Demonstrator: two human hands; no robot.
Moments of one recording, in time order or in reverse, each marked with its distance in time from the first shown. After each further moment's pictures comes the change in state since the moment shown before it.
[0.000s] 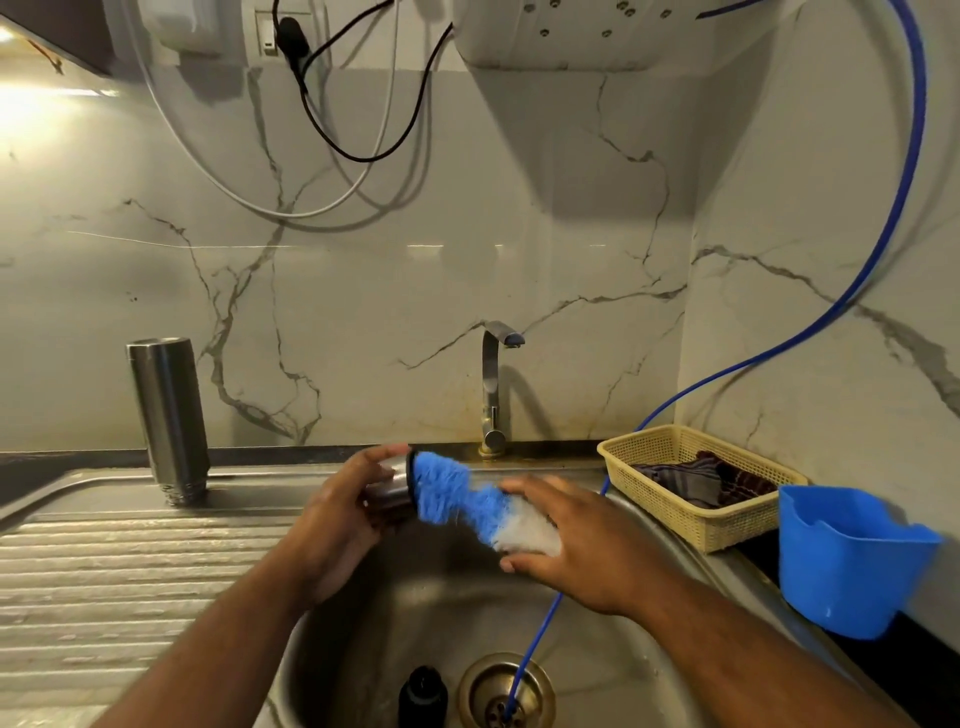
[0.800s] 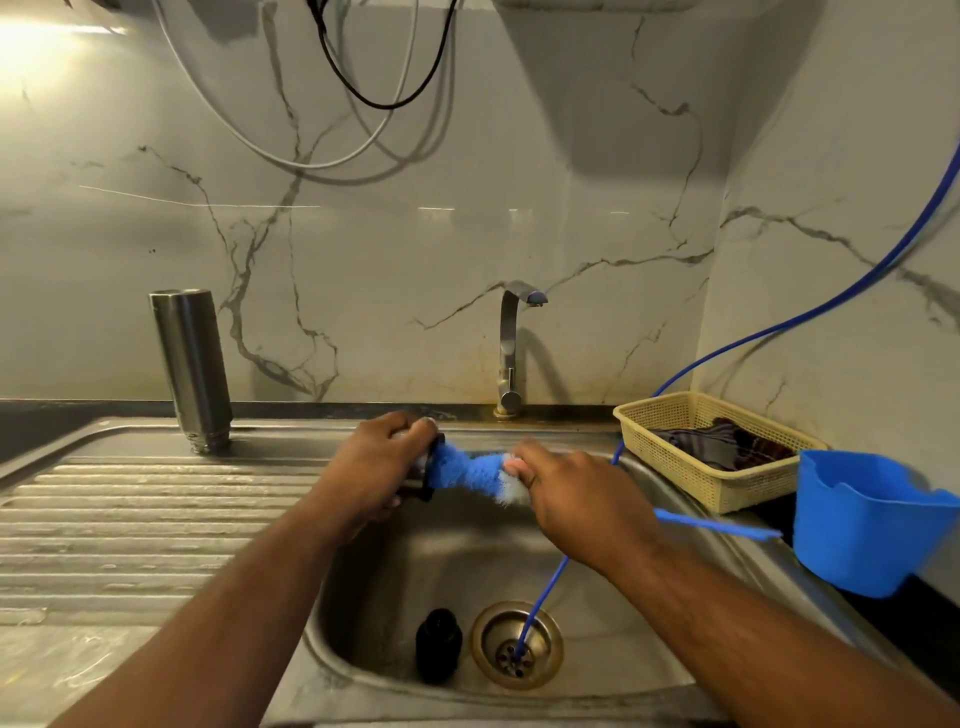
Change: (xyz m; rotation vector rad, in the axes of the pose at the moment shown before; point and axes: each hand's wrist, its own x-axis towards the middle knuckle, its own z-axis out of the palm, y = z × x) left_hand -0.017 0.016 0.022 0.711 0.199 0.036; right_hand 0.008 -0.022 0.018 -0.217 0.081 -0.020
